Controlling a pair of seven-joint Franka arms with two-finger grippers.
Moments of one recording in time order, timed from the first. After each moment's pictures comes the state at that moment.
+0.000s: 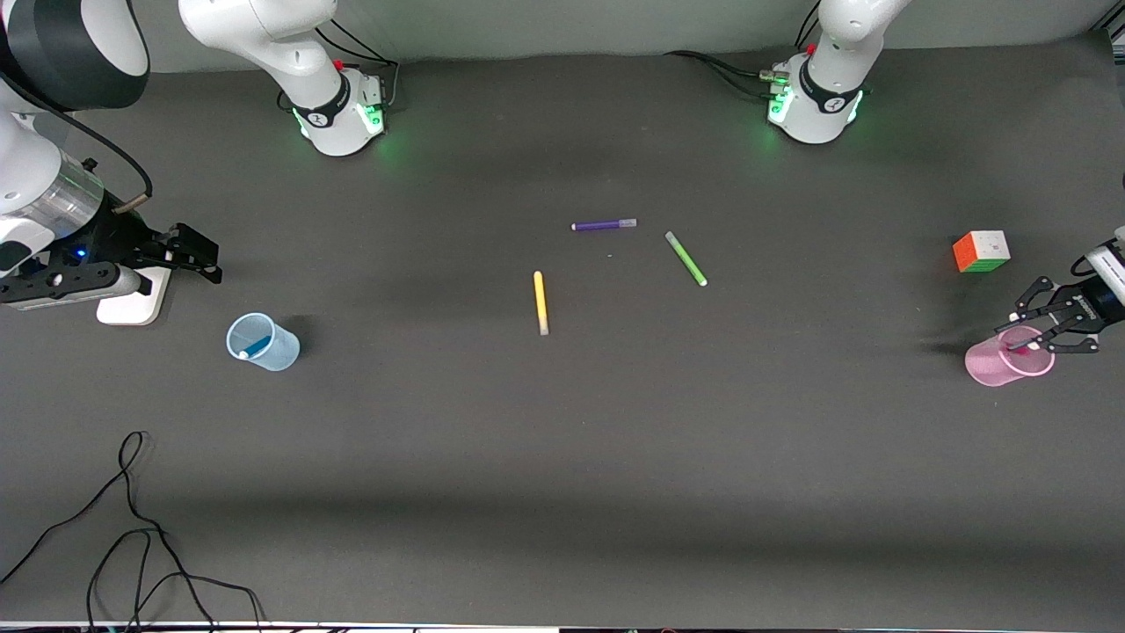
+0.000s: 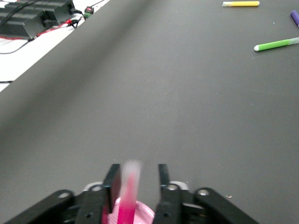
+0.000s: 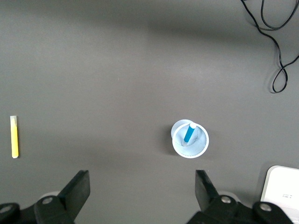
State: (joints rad) left arm 0.77 0.49 -0.14 -1.85 -0.81 1.91 2.40; right arm 0.26 -0.08 -0.20 -1.83 -0.01 1.81 -0.06
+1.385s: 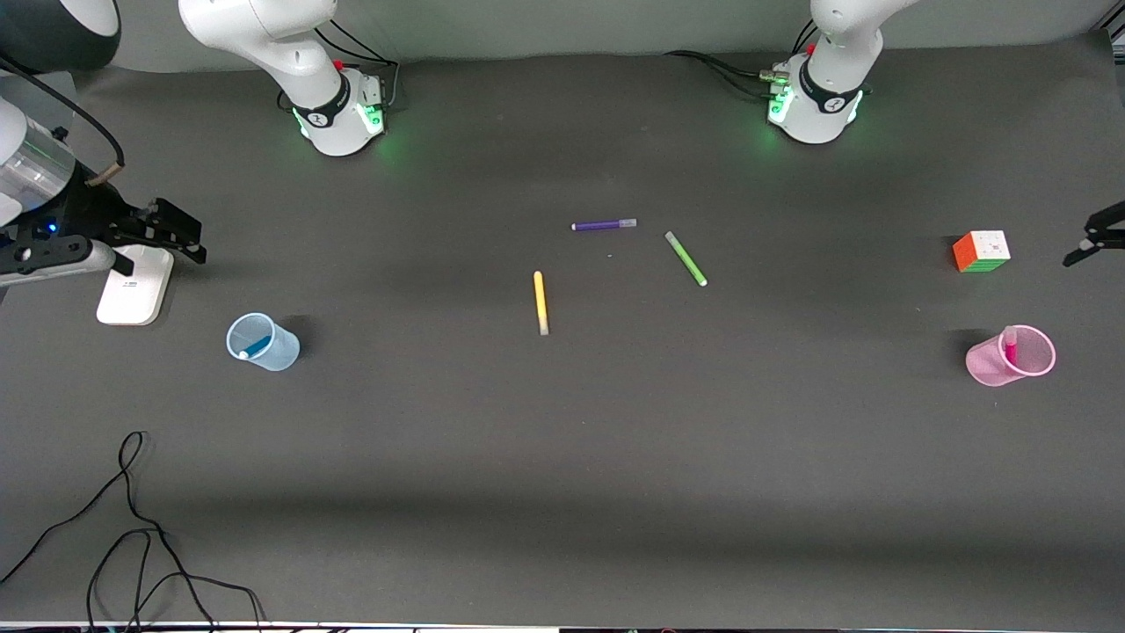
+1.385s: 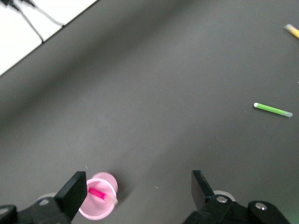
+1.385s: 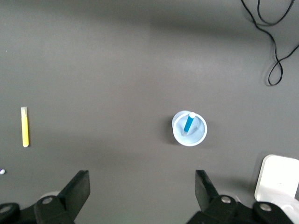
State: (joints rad) left arm 0.45 0.00 -0.17 -1.75 -0.27 1.80 1.06; right arm 0.26 -0.11 -0.20 -1.76 0.00 1.68 -0.06
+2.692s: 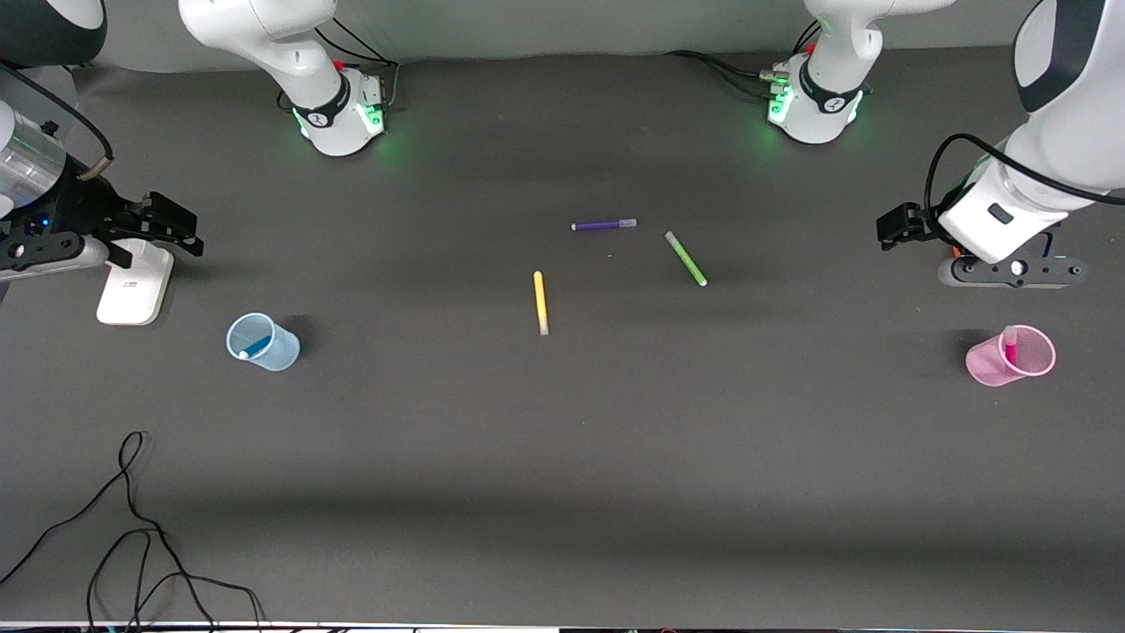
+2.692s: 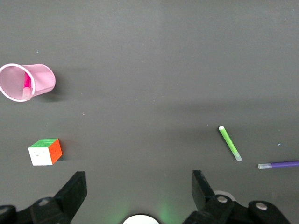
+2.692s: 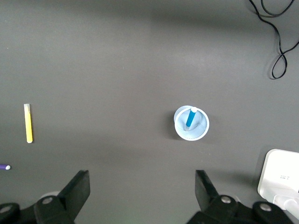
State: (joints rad) left arm 0.06 -0.03 -0.20 -1.76 0.02 1.59 -0.12; right arm 0.26 -0.09 -0.21 -1.75 0.01 1.67 -0.06
